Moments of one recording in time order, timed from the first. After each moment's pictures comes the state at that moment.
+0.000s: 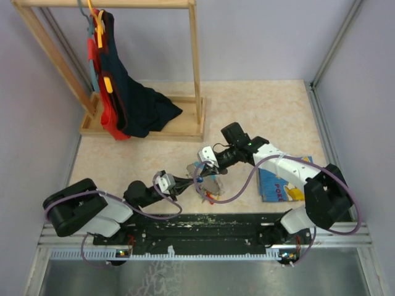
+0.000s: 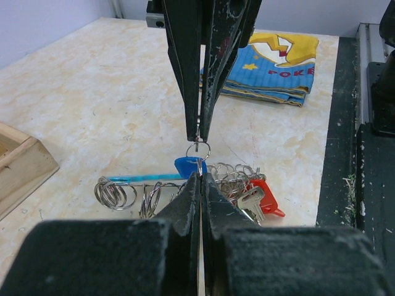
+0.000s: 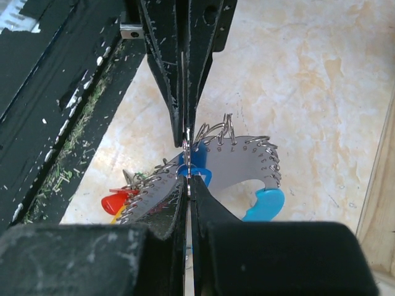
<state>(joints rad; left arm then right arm) -0.90 1.37 0.03 1.46 0.27 0.05 0.65 1.43 0.97 -0.49 -0.97 -1.05</state>
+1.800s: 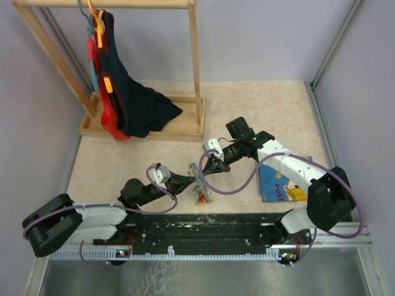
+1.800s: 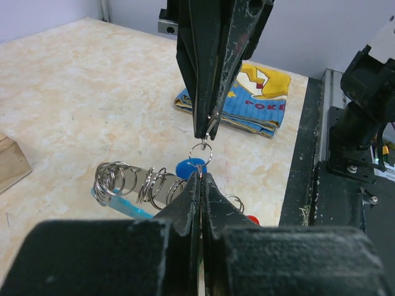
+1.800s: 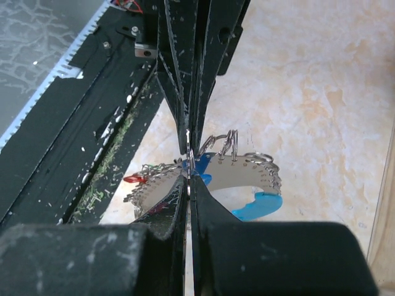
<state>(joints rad) -0.89 1.13 0.07 1.21 0.25 -0.14 0.60 1.42 1.03 -0.60 -1.13 -1.04</state>
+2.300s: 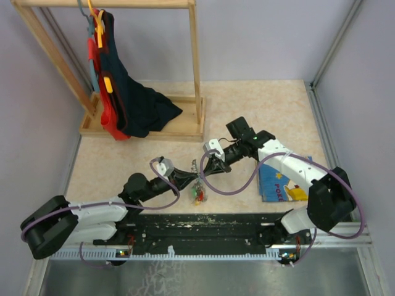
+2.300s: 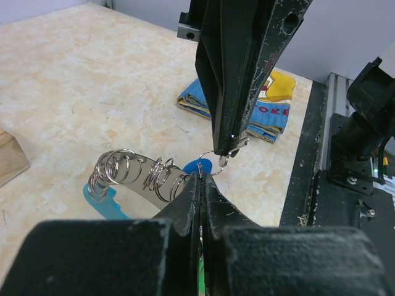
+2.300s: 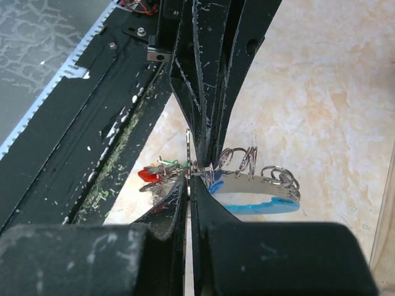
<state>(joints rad) -0.89 1.11 0.15 1.08 0.24 -0.17 0.60 1.41 1.05 -0.67 -1.15 -1.09</state>
